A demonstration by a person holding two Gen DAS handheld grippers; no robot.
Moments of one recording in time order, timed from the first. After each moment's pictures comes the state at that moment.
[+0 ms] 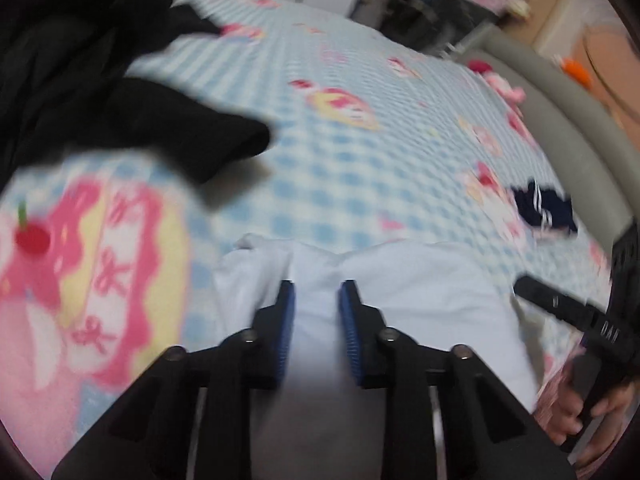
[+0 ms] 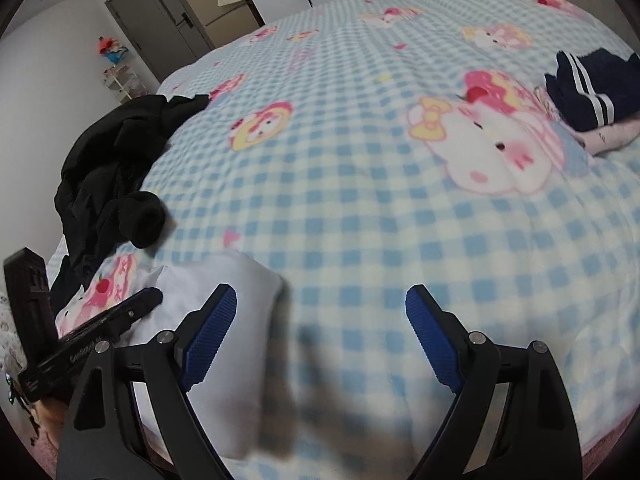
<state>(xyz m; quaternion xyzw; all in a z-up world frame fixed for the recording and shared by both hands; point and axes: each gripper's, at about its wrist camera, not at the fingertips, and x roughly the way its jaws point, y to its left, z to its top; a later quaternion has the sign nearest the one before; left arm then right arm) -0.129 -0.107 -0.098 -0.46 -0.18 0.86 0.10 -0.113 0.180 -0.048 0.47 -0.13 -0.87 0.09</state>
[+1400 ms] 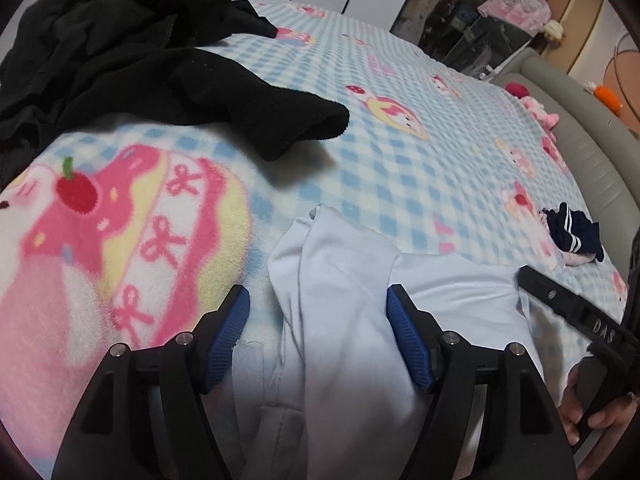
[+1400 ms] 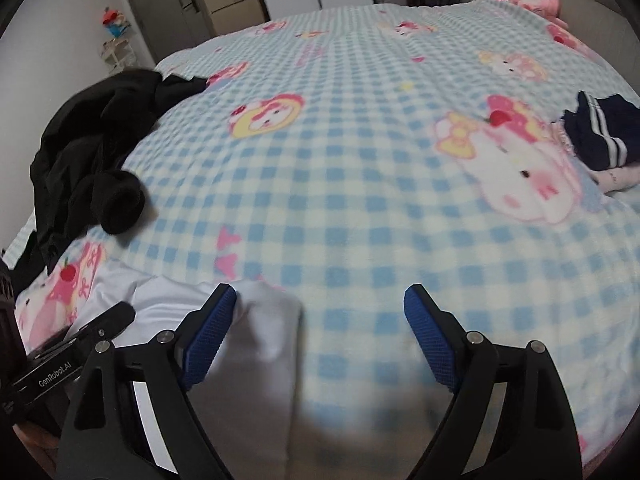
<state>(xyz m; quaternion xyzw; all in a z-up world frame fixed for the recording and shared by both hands) -0.102 -0.128 -0.101 -0.44 -0.16 0.88 0.03 -0.130 0.150 -0.059 0.45 -0.07 -0.89 0.06</state>
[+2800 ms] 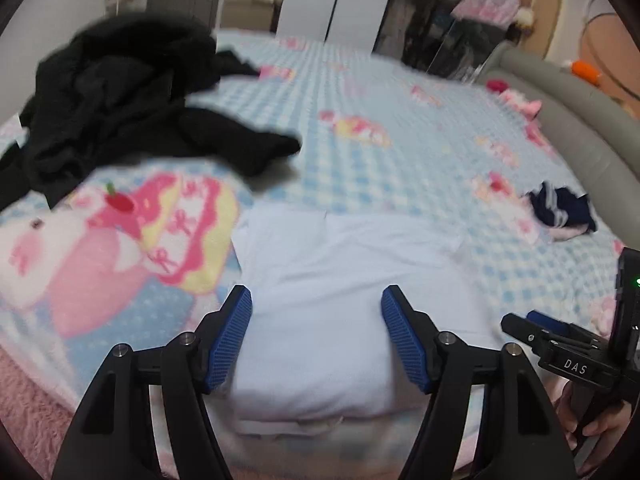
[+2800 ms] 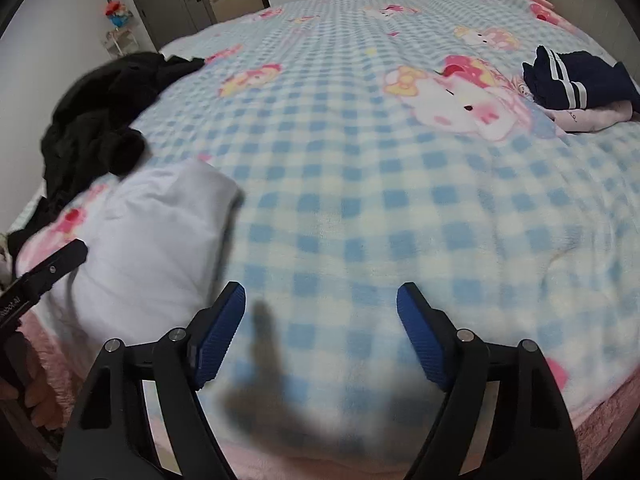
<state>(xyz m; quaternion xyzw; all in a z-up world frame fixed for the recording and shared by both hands) -0.041 -0.088 -0.055 -0.37 -0.11 0.92 0.04 -0.055 0.194 -0.070 0.47 -0.07 -0.88 0.09</state>
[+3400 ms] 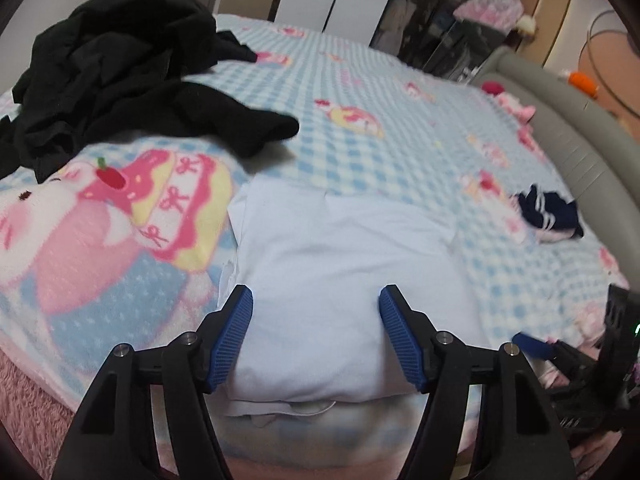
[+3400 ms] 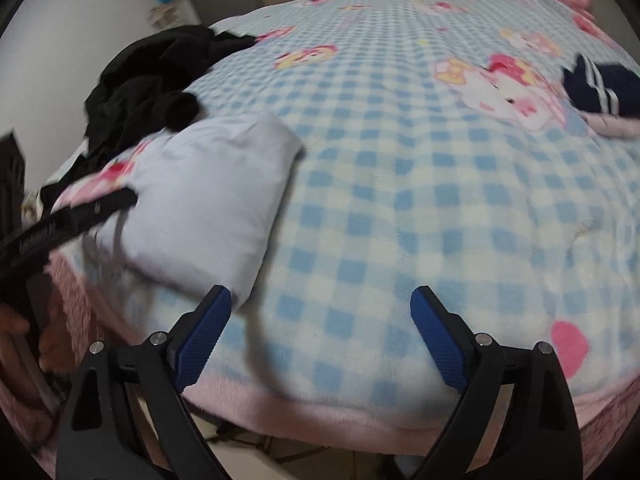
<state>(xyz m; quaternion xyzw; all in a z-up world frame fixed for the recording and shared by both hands) -0.047 -0.102 -0.068 -0.40 -0.15 0.90 0.05 -0.031 0.177 -0.077 0.48 -0.02 -0.86 0.18</state>
